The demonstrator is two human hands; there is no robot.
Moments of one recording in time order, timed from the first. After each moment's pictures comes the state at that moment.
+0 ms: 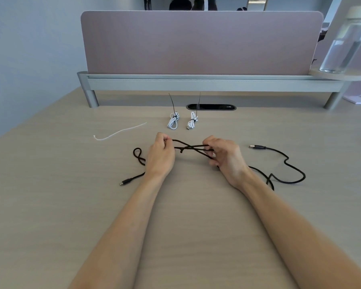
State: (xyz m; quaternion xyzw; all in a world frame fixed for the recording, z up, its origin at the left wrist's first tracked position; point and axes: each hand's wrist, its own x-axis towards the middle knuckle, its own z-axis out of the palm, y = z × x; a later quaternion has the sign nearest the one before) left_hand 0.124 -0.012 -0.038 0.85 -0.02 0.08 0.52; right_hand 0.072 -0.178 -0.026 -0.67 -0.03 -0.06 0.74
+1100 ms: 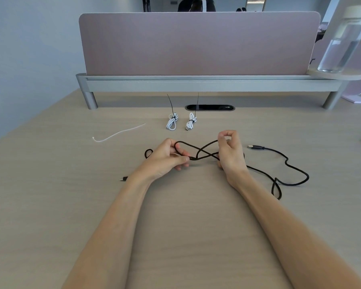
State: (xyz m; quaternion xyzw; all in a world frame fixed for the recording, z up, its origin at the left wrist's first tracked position) left_hand 0.117 -0.002 -0.030 0.76 -0.19 -0.12 0.61; right_hand 0.082 -0.178 -0.035 -0.72 0.16 -0.21 0.64
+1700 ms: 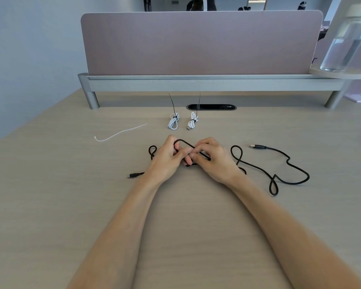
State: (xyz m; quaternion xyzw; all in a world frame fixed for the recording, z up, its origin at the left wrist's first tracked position) left_hand 0.116 -0.010 -0.039 0.77 -0.22 -0.02 0.60; right_hand 0.081 -0.169 -0.045 -0.90 -0.09 -0.17 0.40
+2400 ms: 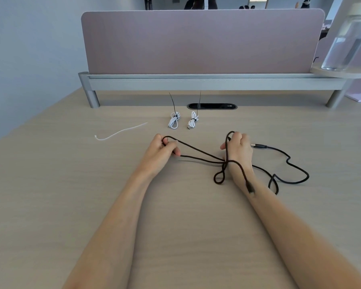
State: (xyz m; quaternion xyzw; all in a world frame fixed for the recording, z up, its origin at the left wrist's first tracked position) left_hand 0.123 0.004 -0.029 0.78 -0.09 -0.02 0.61; right_hand 0.083 -0.183 -0.030 -0.73 0.25 -0.24 0.59
